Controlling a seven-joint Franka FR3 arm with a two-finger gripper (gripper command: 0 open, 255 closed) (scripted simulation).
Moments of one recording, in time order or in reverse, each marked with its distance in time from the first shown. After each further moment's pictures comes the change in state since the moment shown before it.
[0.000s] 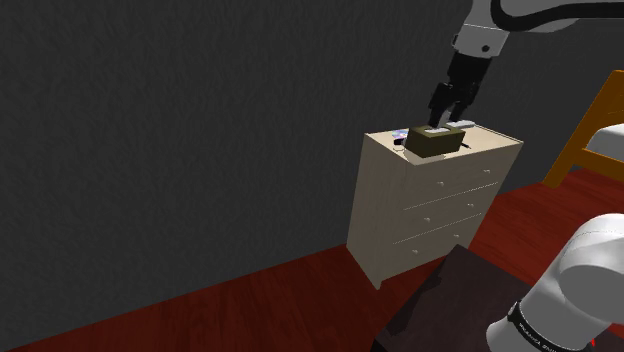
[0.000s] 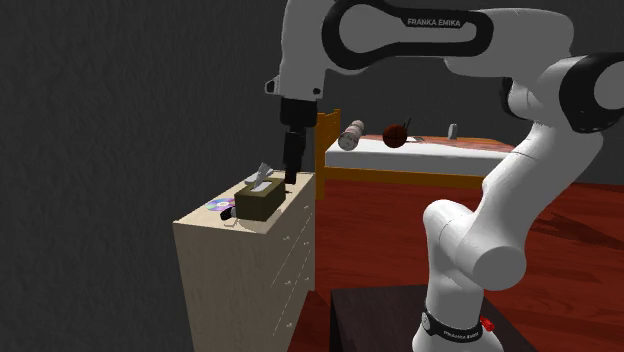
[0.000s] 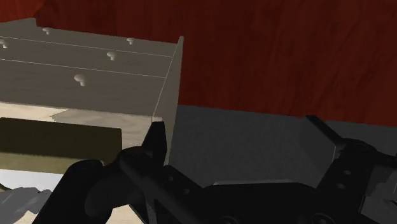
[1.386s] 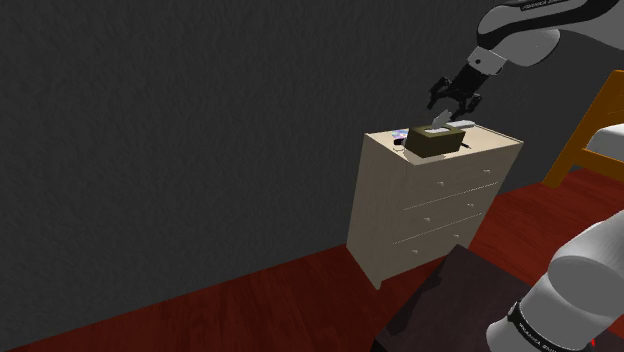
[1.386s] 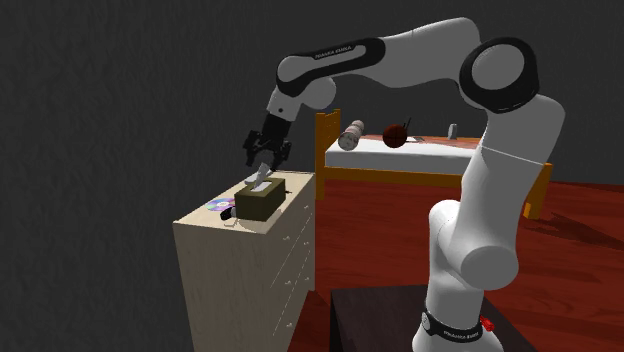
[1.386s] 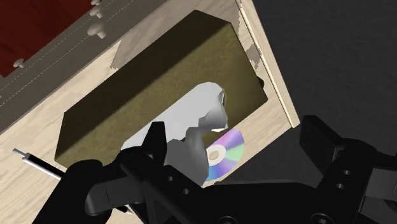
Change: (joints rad) arm -0.161 0.388 -0.322 0.170 0.282 0.368 0.127
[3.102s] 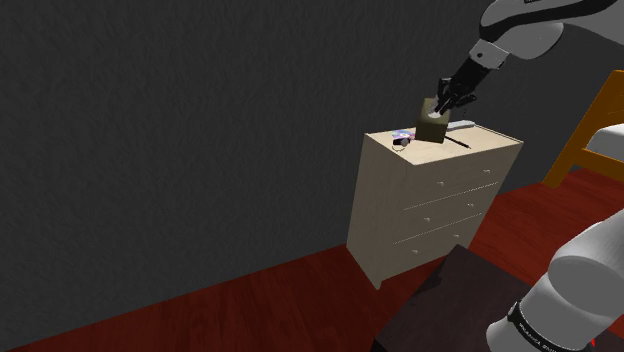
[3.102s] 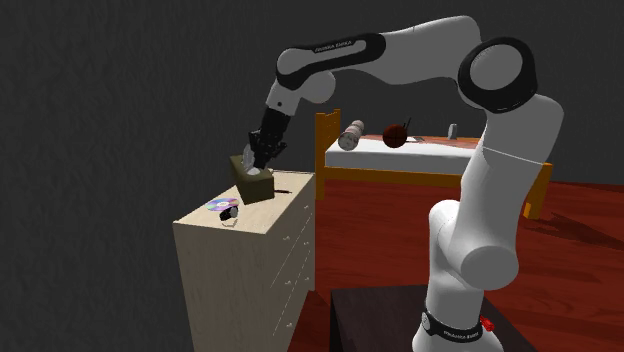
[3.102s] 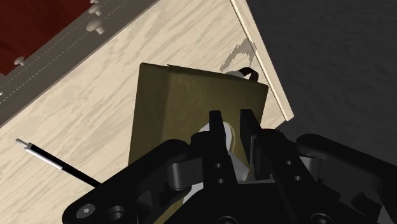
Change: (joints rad) arm 0.000 0.007 0.000 0.048 0.000 -0.038 0.014
